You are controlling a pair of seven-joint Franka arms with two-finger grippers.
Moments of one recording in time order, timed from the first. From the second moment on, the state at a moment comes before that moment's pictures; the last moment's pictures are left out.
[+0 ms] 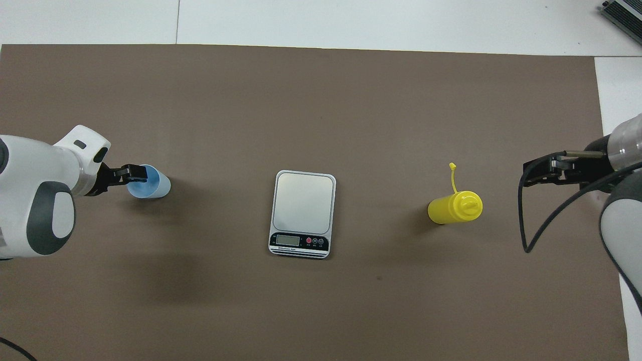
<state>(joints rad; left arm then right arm) 0.18 0.10 -0.20 -2.18 -0.01 2.35 -0.19 0.02 -0.04 0.01 -1.69 -0.03 1.59 0.16</state>
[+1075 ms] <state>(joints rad) 0.13 0.10 -0.22 -1.93 -0.02 2.08 -0.20 0.04 -0.04 0.02 -1.69 -0.03 1.60 0.16</state>
